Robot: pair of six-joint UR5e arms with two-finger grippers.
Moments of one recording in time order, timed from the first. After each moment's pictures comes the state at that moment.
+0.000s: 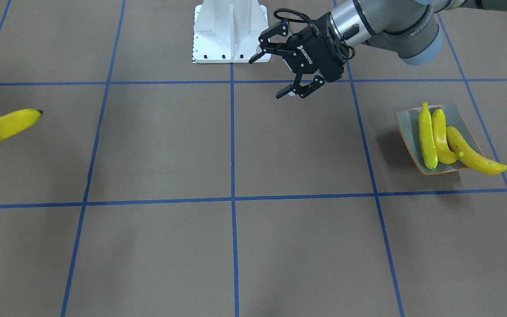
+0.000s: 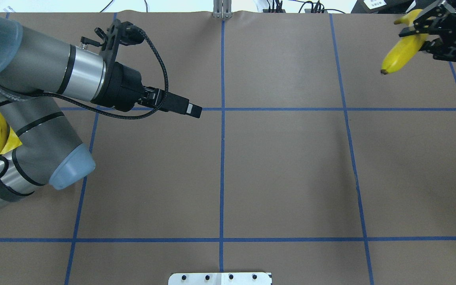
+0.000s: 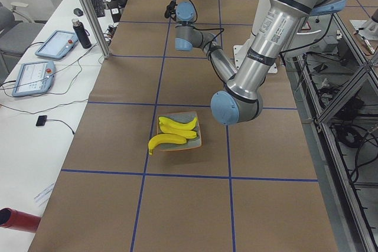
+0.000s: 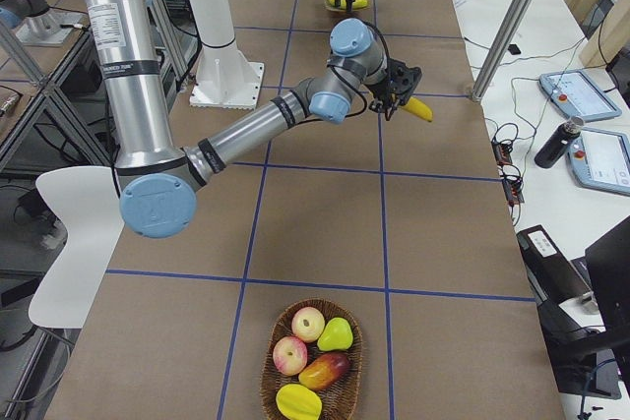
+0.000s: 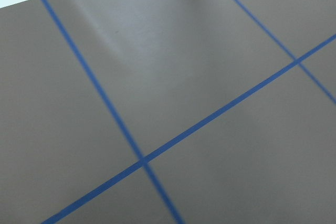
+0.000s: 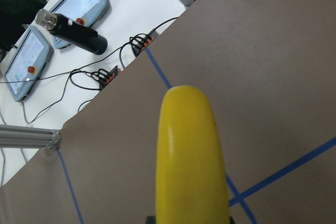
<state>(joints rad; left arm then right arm) -0.75 -2.12 -1.81 -2.43 -2.27 -1.16 1.14 -1.36 1.97 -0.98 2.14 1.69</state>
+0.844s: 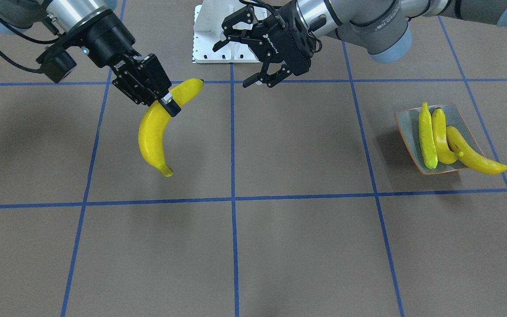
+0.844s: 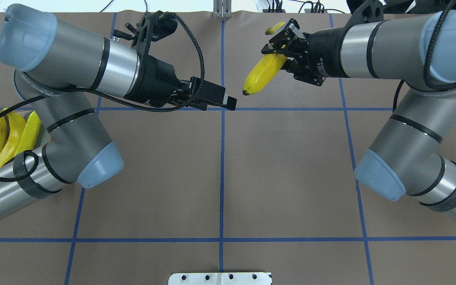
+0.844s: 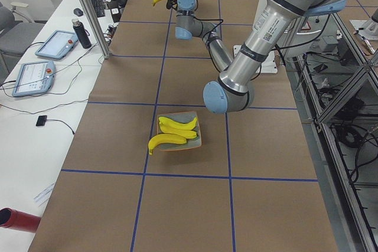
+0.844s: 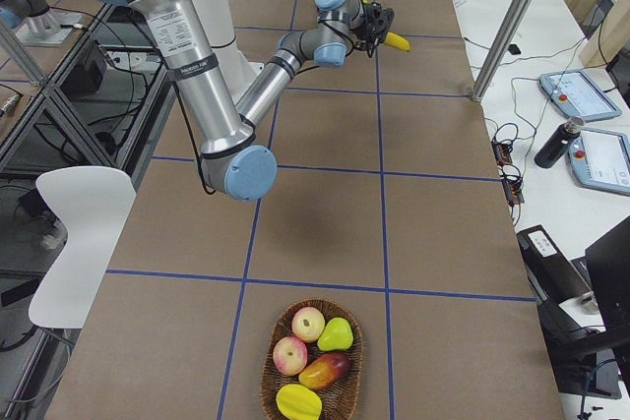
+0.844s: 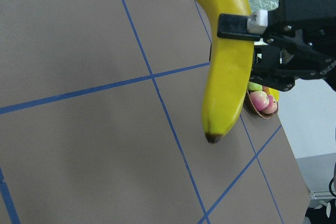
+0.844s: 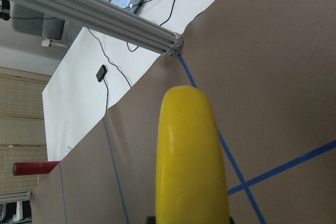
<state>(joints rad) -0.72 -2.23 -1.77 -2.43 -2.23 -1.28 0.75 -1.08 1.99 -1.01 1.81 1.87</state>
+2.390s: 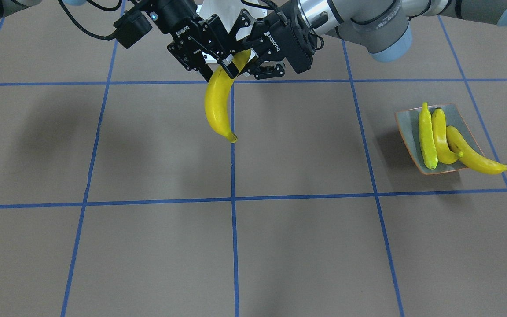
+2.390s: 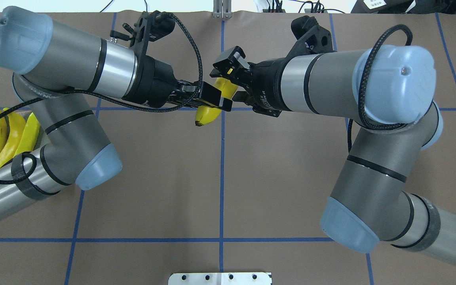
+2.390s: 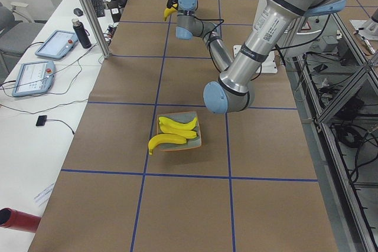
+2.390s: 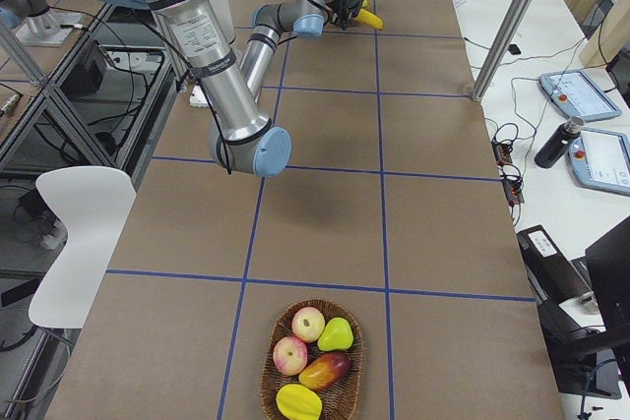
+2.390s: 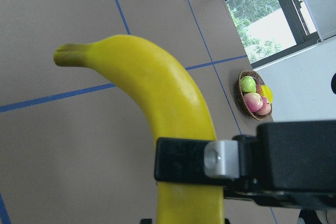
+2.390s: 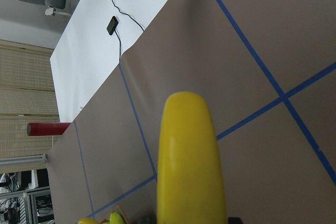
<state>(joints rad) -0.72 -2.22 -1.78 -2.45 -2.22 -1.28 0.60 -0.97 2.05 -1.18 1.68 1.88</state>
